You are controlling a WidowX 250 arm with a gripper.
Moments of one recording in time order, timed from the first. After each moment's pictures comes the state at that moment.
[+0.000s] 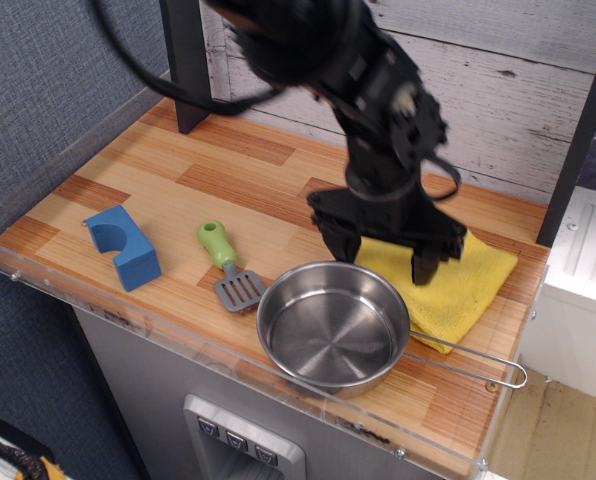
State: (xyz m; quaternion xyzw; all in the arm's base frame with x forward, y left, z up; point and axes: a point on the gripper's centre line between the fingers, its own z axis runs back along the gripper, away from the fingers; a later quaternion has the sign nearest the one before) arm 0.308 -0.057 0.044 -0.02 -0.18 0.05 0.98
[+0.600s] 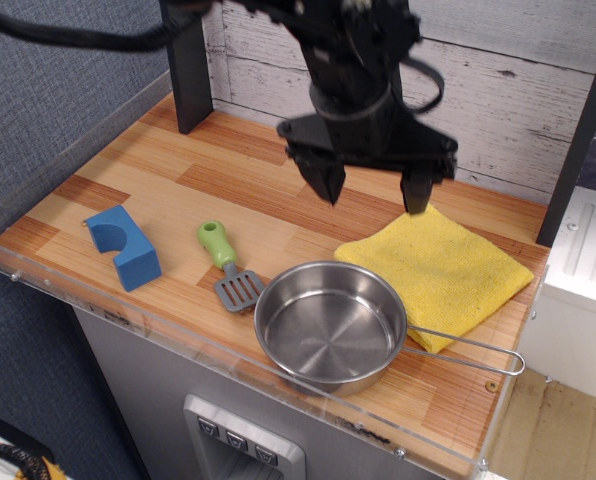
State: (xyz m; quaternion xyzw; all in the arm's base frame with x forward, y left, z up) arm 0.307 -0.046 0.107 -0.04 -0.25 0.07 0.96
